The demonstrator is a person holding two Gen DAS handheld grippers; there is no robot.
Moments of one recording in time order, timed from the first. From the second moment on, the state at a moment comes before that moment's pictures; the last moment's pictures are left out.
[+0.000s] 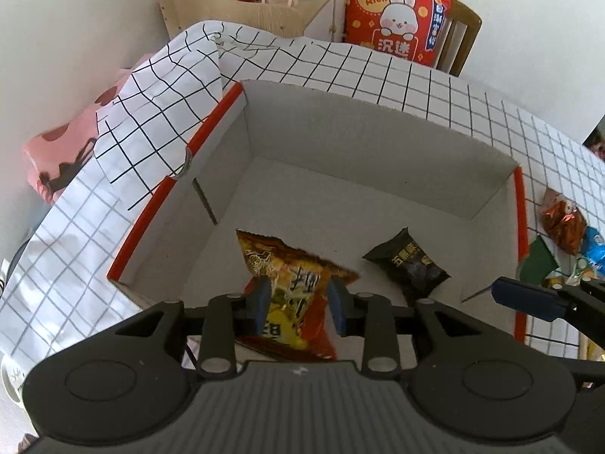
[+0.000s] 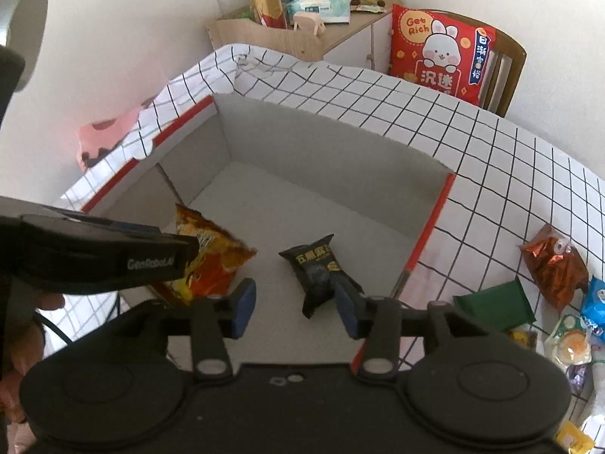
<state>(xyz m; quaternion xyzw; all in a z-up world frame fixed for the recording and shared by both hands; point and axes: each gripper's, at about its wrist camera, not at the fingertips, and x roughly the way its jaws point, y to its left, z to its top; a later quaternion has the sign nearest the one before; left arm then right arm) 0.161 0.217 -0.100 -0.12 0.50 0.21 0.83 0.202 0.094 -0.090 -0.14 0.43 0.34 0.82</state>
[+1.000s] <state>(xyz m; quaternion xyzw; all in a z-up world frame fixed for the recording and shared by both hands) 0.097 0.115 -0.004 -0.09 0.38 0.16 0.91 0.149 -0.030 0.005 -0.05 0.34 0.36 0.87</state>
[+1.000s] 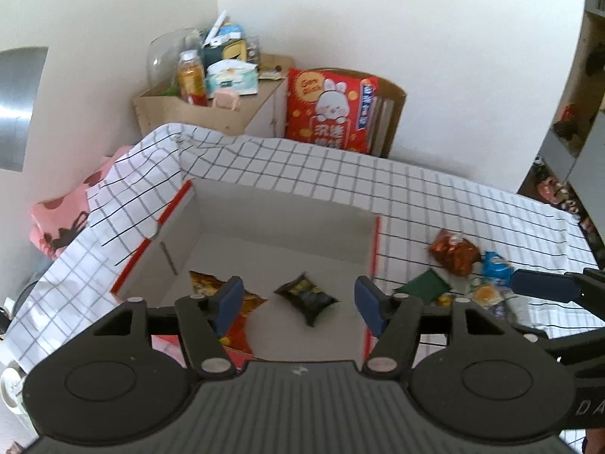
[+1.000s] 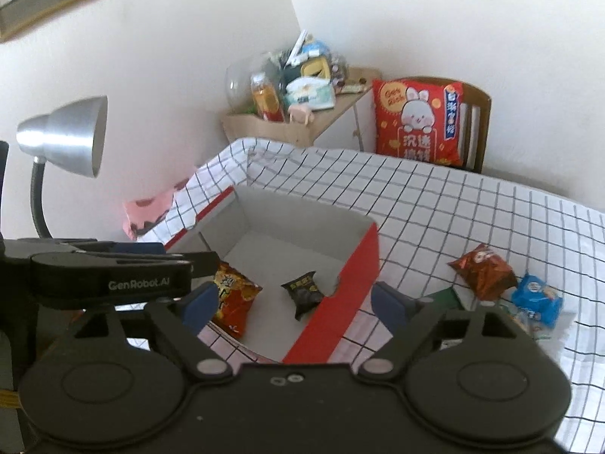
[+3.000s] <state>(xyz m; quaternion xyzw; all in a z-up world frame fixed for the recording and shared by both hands) 0.293 -0.025 -0.182 -0.14 0.55 0.09 0.81 0.258 -0.233 -0.148 0.00 0.46 0.24 0.85</state>
